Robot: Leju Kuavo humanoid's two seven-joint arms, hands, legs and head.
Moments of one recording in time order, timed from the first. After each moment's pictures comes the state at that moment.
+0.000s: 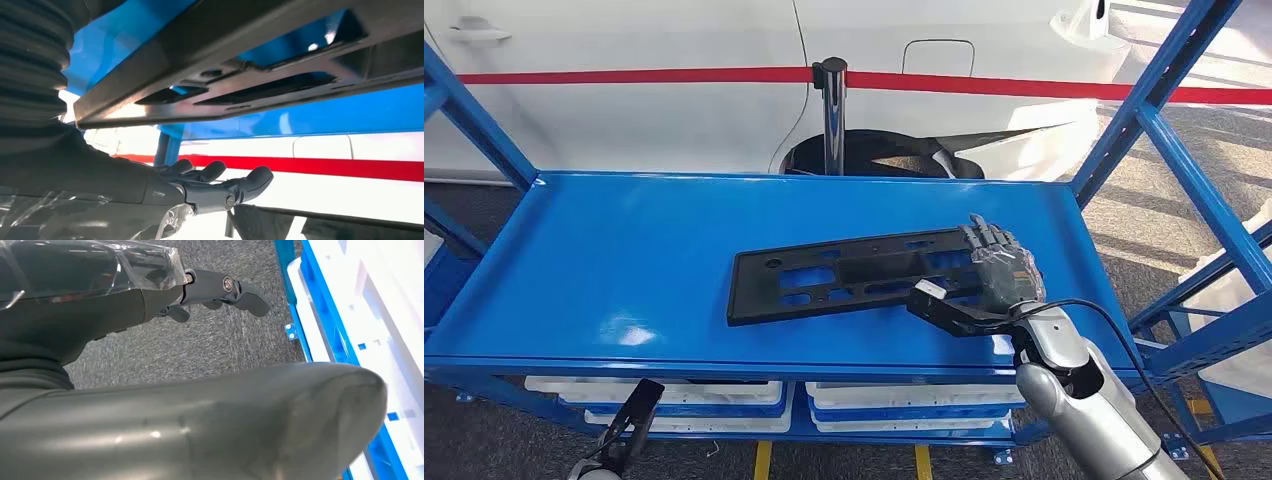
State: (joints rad) left arm -0.20 -0.12 0.36 -0.19 -1.05 -0.02 -0.12; right arm -0.34 -0.40 0.35 -1.19 0.87 0.08 -0.06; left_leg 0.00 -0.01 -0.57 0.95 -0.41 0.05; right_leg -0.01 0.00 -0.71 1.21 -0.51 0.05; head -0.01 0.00
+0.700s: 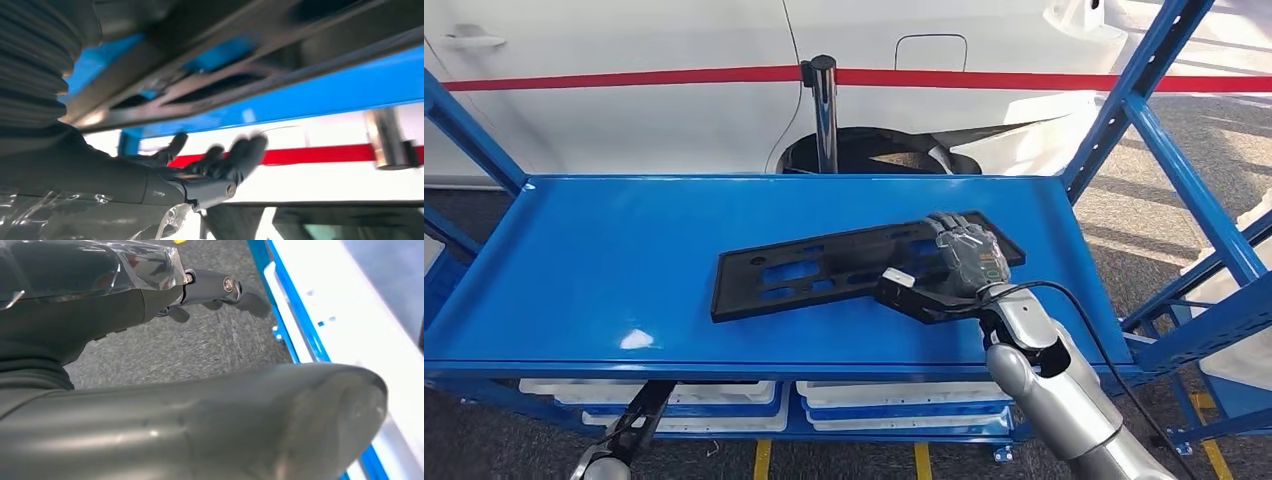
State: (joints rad) left arm -0.22 -0.12 0.34 -0.19 -1.10 -0.06 -0.12; right arm -0.45 -0.28 0.41 -1.10 0.87 0.06 -0.16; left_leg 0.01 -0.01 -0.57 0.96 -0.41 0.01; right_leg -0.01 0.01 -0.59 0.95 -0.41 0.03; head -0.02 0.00
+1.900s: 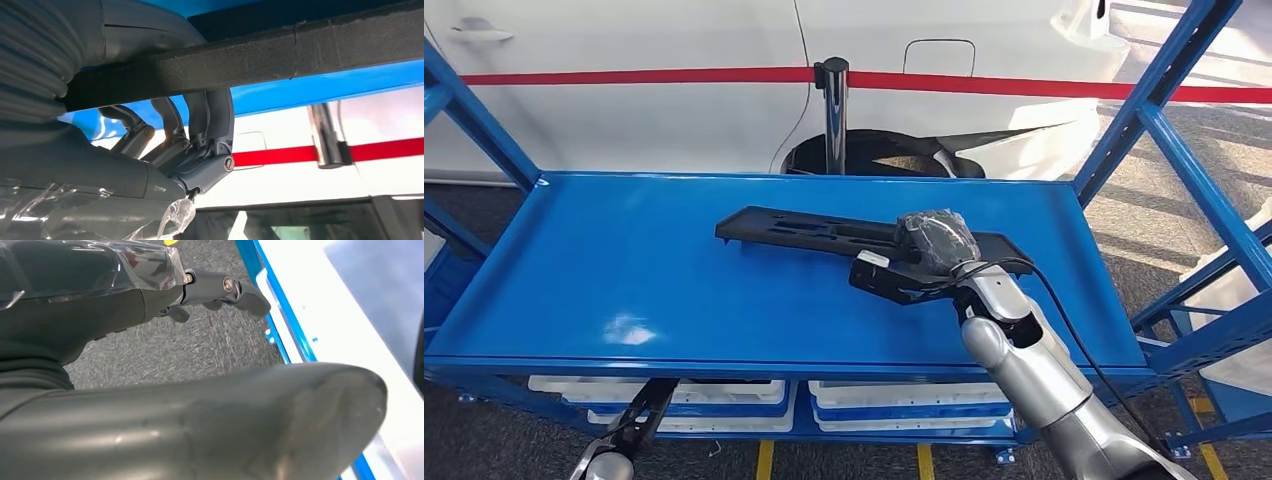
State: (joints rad) left arm -0.24 -0.13 0.30 -0.19 -1.09 -0.07 -0.12; right arm -0.58 -0.20 0.47 -0.97 0.77 0.07 -0.22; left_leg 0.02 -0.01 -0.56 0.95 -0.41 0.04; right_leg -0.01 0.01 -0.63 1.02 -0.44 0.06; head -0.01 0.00
